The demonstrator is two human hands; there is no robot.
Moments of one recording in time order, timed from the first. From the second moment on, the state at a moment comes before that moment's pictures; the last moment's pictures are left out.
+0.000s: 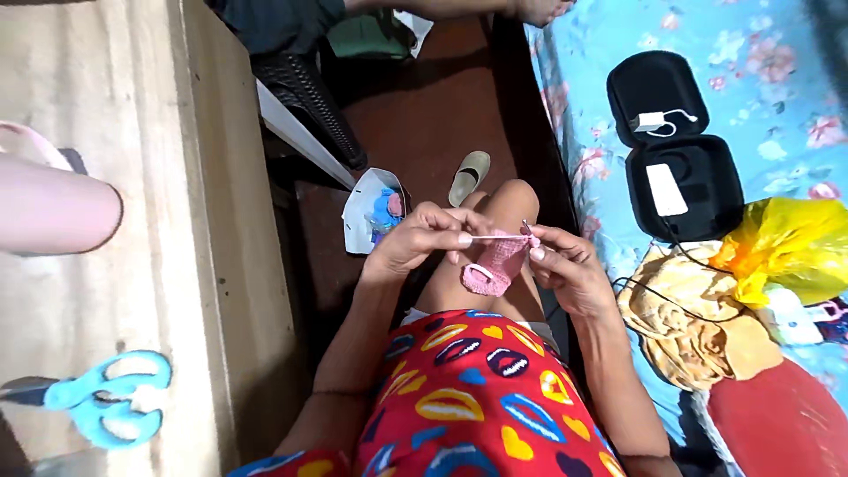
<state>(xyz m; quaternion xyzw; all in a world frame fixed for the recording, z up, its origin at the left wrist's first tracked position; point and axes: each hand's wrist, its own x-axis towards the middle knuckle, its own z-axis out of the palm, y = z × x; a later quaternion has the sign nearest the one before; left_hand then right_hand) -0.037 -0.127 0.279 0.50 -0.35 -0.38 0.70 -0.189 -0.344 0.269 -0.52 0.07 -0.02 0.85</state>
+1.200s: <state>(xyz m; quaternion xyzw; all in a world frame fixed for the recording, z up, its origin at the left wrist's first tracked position) -0.045 -0.232 0.296 0.52 -0.24 -0.12 0.81 -0.144 -0.359 0.276 -0.85 0.05 -0.38 0.37</state>
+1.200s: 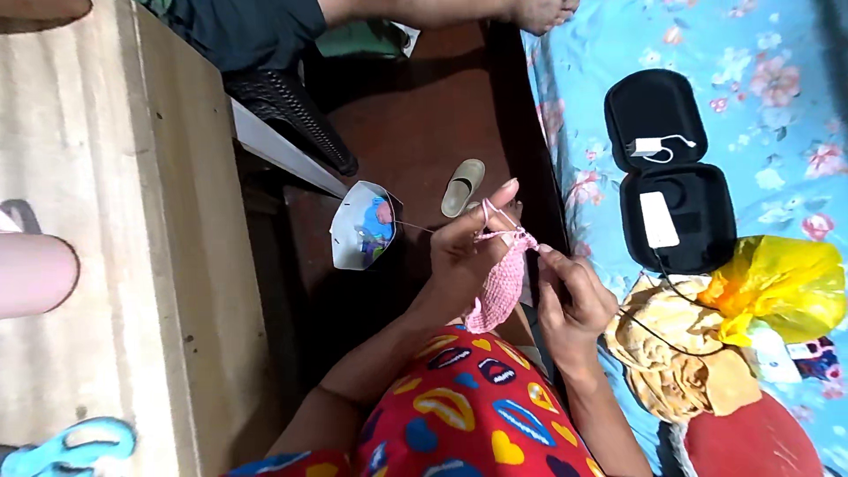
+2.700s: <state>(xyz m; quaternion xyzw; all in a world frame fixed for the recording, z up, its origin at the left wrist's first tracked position) -0.049 -0.231 0.291 0.65 -0.32 0.06 0.68 -0.135 -0.359 0.297 -0.56 0.15 -0.14 0.80</state>
